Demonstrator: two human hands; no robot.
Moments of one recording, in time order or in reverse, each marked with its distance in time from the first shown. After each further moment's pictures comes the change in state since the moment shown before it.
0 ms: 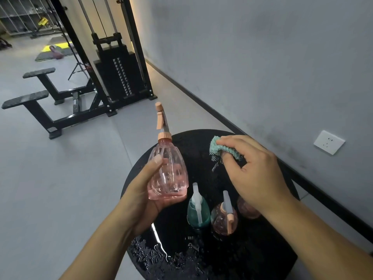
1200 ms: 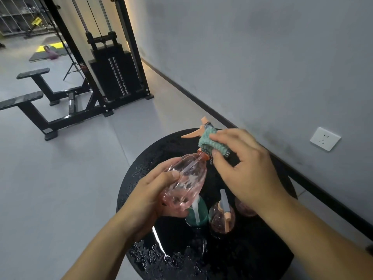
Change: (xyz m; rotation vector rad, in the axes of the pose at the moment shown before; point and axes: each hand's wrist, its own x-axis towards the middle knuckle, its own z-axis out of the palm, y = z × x) left_hand -0.006 -0.003 0.016 0.228 -0.096 -0.017; right_hand 0.002 -0.007 0.000 0.007 -0.011 -0.035
